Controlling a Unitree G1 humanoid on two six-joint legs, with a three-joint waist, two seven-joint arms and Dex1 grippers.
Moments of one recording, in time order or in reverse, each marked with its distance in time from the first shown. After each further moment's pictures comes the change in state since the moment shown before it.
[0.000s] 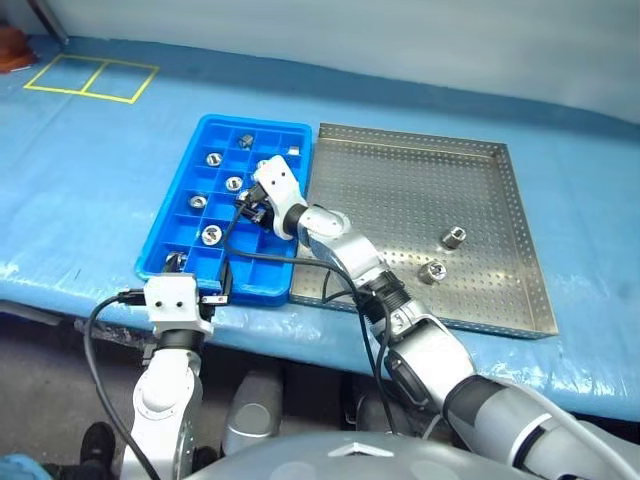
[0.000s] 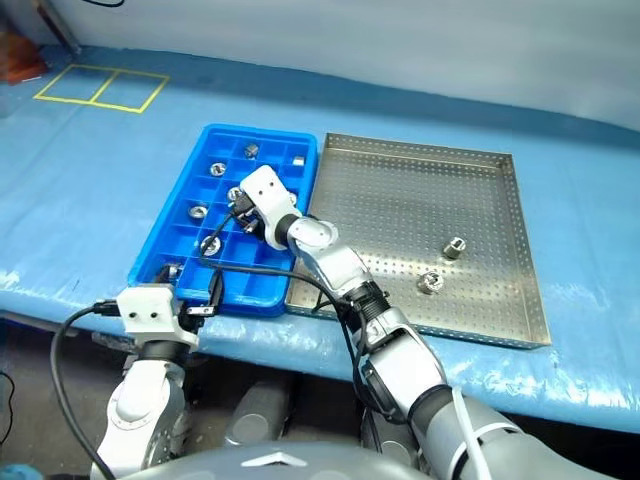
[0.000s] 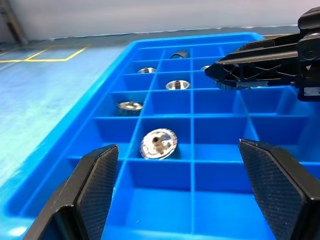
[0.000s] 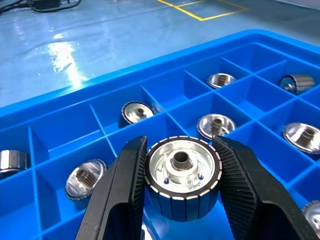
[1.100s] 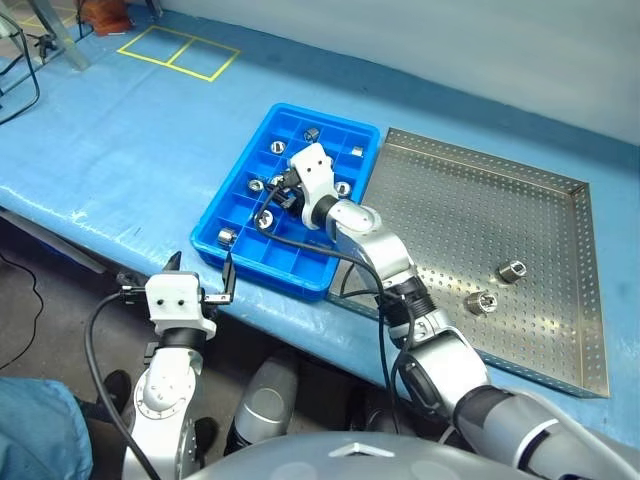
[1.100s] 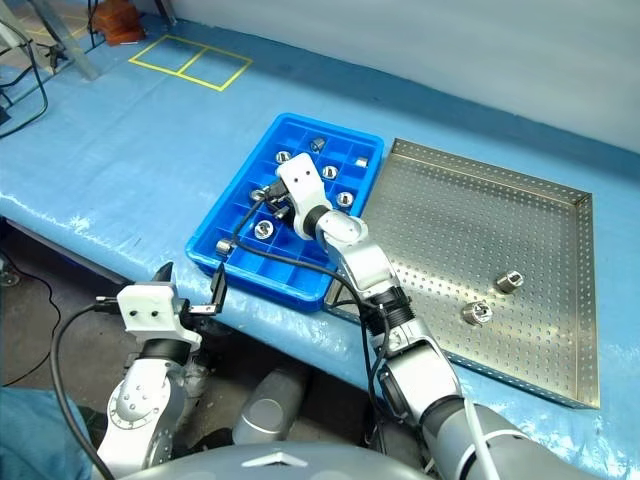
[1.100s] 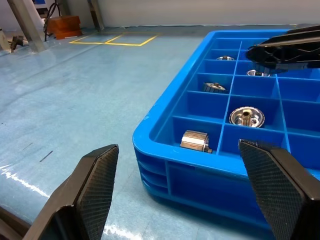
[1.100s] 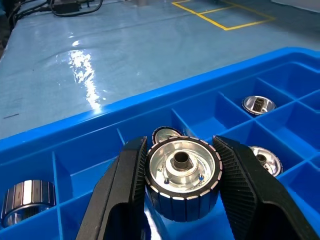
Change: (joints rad) left arm -0.042 -0.009 -0.009 -0.002 -0.002 0.020 -0.046; right arm 0.085 -0.084 -0.103 -0.224 -0.022 0.131 -0.046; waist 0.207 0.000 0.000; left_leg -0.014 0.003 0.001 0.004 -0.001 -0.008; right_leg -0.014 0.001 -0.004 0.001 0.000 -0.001
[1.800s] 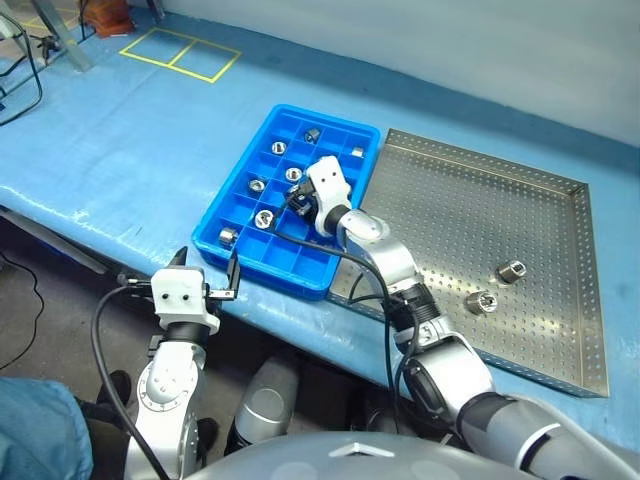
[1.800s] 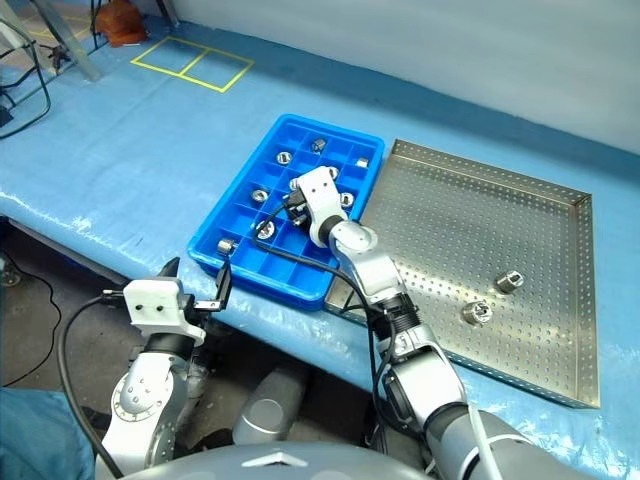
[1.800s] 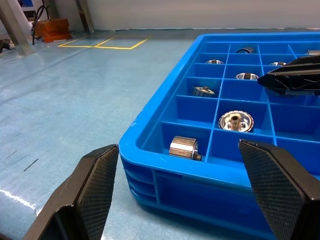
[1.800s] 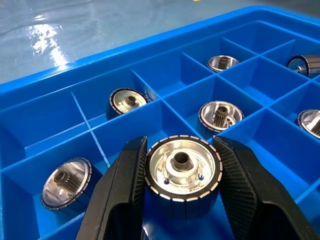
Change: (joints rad) left arm -0.028 0.000 0.001 0.015 0.000 0.003 -0.019; right arm 0.042 -0.021 -0.035 0.081 -0.038 -0.040 -0.047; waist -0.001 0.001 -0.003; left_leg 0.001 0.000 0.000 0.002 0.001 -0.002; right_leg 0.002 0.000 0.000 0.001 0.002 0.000
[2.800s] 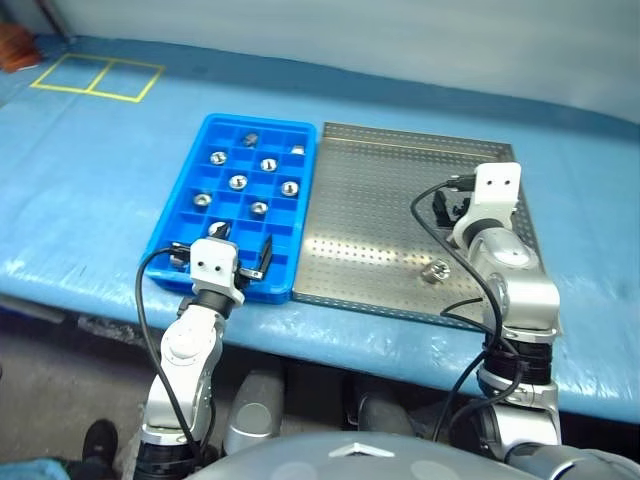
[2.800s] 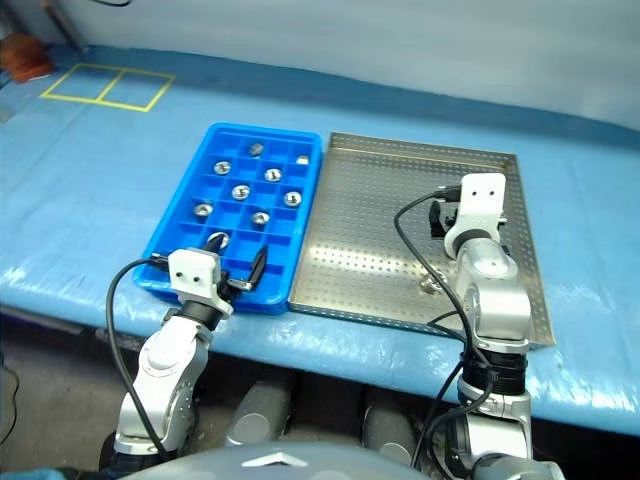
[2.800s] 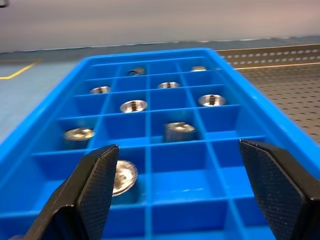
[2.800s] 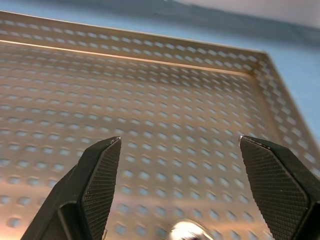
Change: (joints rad) left arm -0.241 0.055 -0.064 0.193 -0.056 0.022 -0.140; right arm 0.331 -0.248 -0.447 -0.695 0.003 0.543 -0.268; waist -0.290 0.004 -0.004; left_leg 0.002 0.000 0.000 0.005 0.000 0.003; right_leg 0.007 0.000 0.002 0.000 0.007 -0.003
